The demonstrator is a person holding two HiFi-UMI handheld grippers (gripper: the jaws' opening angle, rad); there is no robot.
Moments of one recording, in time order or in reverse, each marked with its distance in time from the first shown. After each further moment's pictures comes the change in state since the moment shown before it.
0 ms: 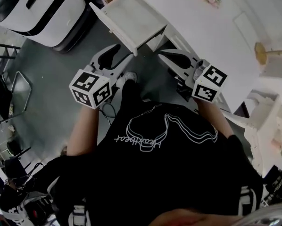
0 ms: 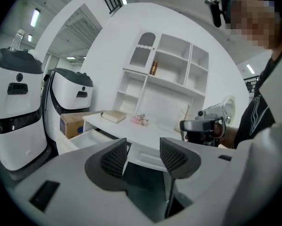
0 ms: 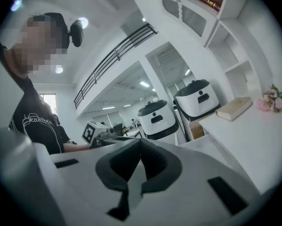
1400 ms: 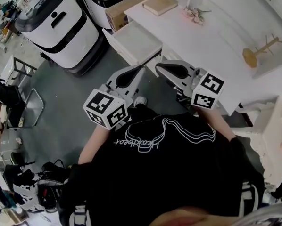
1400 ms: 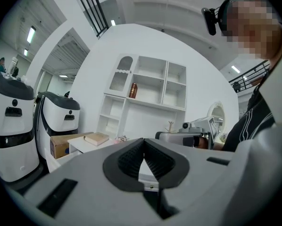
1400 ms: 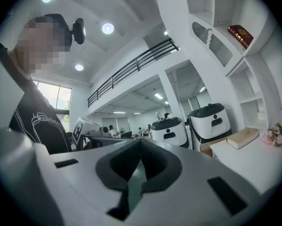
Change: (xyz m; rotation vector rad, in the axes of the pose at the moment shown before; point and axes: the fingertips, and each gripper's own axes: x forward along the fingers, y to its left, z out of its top) left arm -0.068 -0.172 0.076 0.097 -0.205 -0.062; right arm -0.071 0.118 0.059 -0.195 -0.129 0.090
